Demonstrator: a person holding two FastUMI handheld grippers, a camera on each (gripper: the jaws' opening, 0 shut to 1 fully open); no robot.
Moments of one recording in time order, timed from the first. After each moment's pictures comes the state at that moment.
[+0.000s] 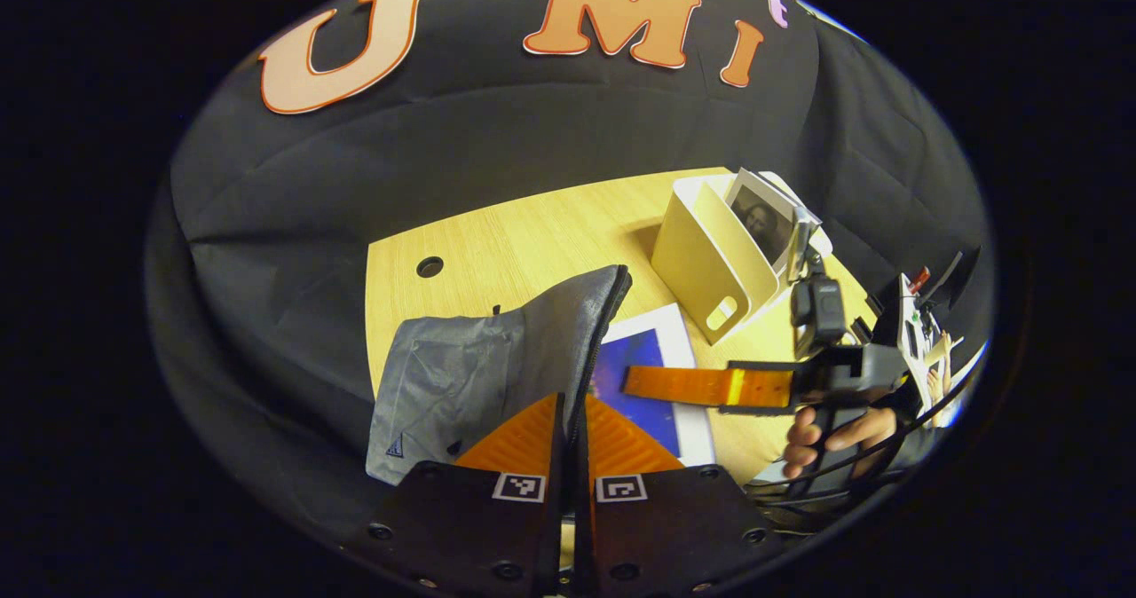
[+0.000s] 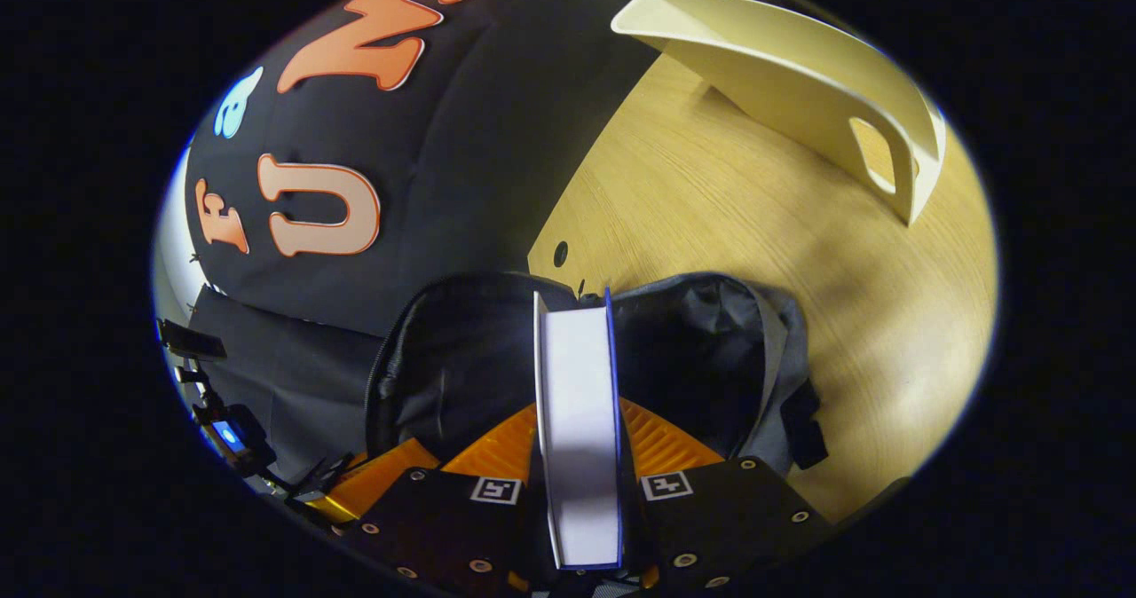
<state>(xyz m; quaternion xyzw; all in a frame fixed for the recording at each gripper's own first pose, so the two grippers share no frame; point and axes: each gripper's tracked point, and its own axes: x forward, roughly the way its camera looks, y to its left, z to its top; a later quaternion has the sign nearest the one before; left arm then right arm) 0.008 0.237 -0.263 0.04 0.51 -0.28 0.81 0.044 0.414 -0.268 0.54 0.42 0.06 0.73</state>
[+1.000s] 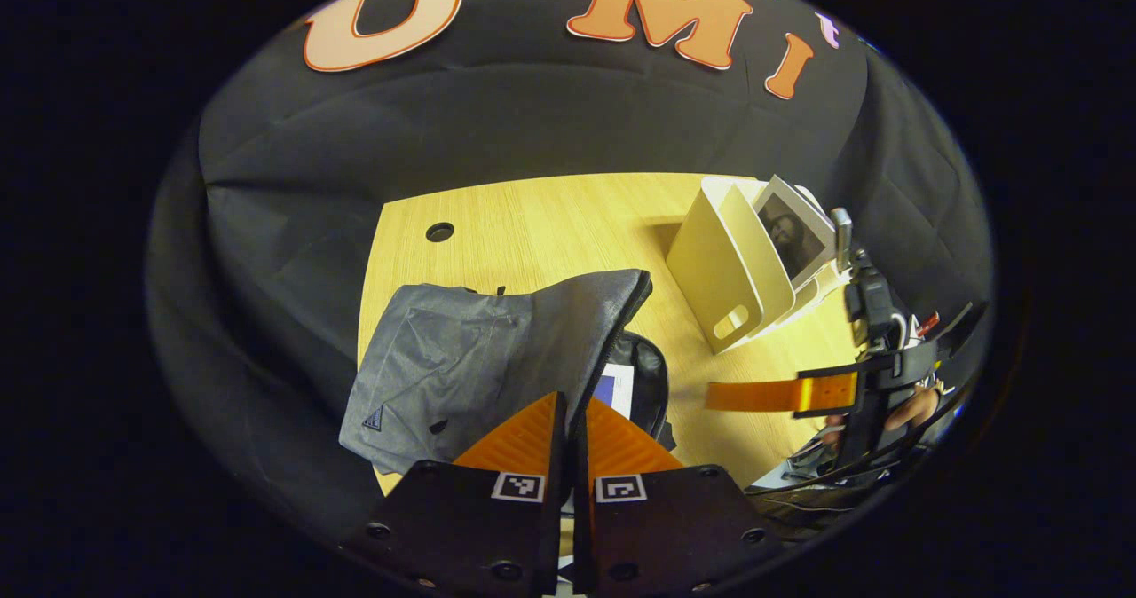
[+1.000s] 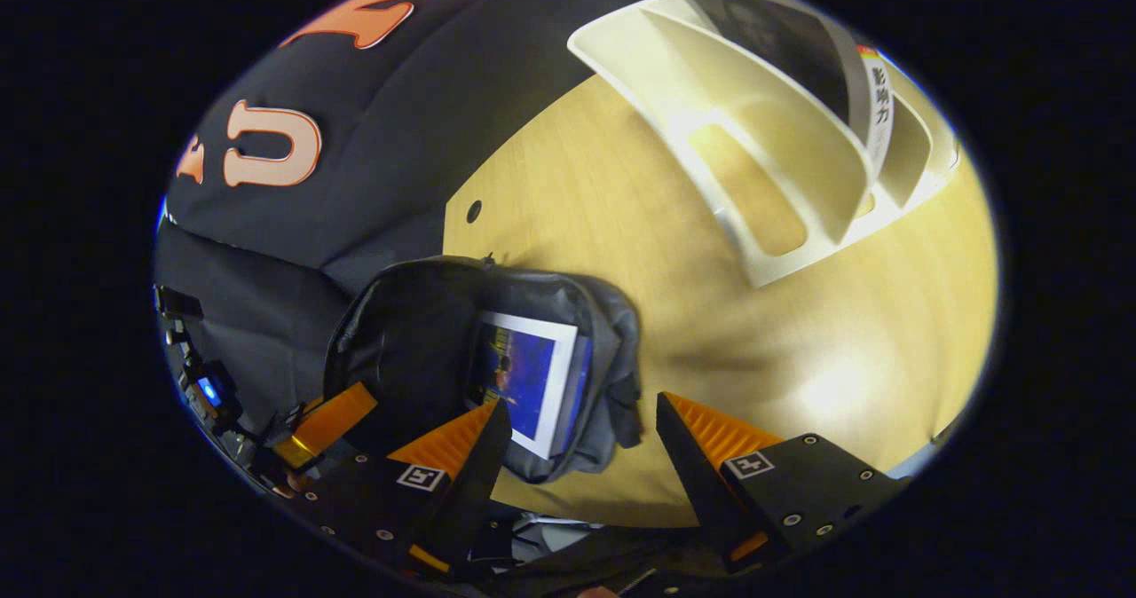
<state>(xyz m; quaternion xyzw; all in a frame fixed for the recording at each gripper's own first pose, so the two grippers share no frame) -0.009 0.222 -0.291 -0.01 0.54 -0.23 0.81 -0.023 0.288 -0.284 0.36 0.56 0.04 0.75</state>
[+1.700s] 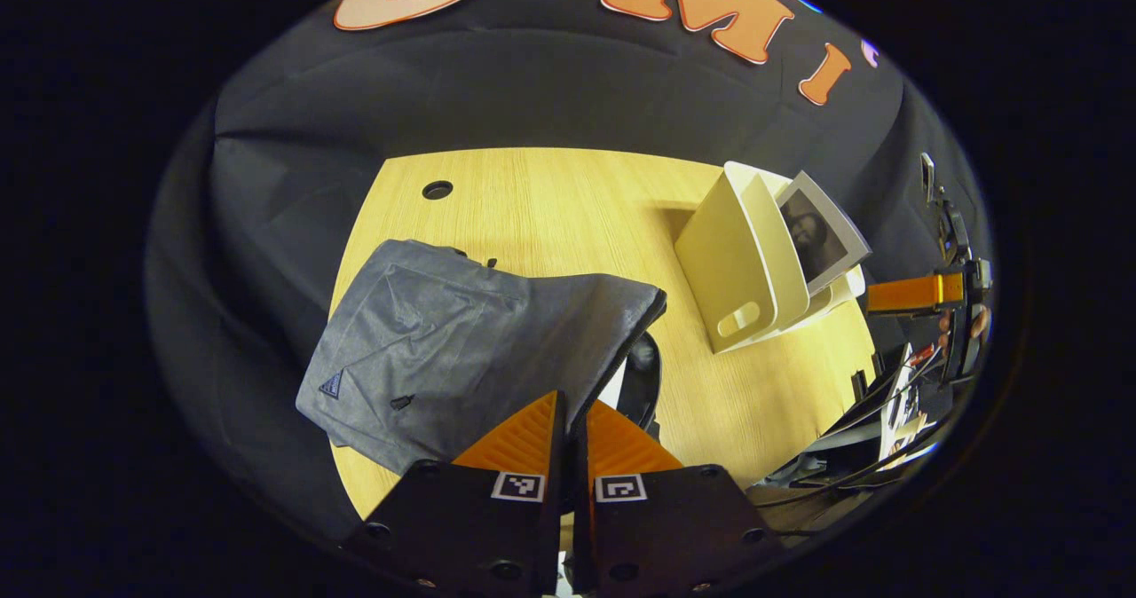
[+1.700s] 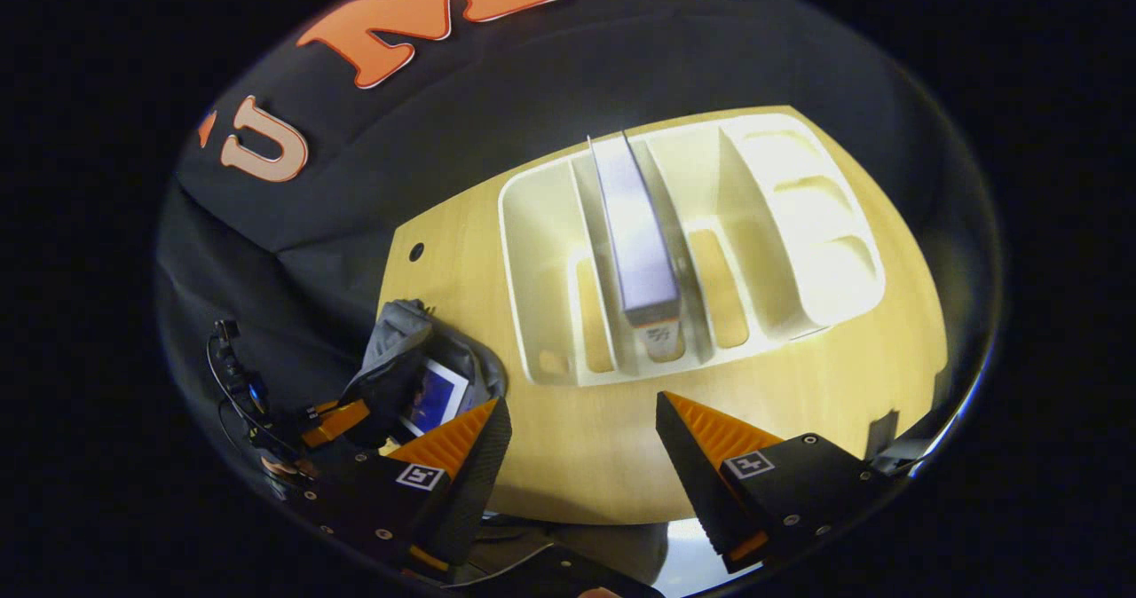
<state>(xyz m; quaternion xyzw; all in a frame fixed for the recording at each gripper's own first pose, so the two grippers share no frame) -0.023 0.206 -0.325 -0.05 0.58 -0.19 0.79 0.012 0.100 -0.204 0.20 0.56 0.00 0.80</state>
